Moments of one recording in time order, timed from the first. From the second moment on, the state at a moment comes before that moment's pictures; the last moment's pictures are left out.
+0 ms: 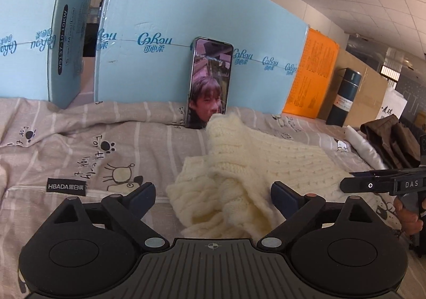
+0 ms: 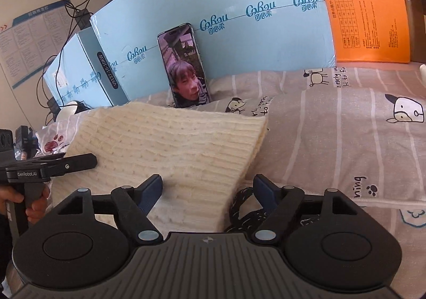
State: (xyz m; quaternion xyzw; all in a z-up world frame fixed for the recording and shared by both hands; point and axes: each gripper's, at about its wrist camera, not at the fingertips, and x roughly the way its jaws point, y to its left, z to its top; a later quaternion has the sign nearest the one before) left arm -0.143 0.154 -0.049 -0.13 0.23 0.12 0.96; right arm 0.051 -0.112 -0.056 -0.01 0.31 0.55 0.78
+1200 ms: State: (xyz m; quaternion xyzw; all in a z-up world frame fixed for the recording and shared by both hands) left arm -0.190 0.101 -0.003 0.06 0.09 -0.24 0.96; right arm 0.103 -0.107 -0.037 -0.01 0.19 0.76 0.62
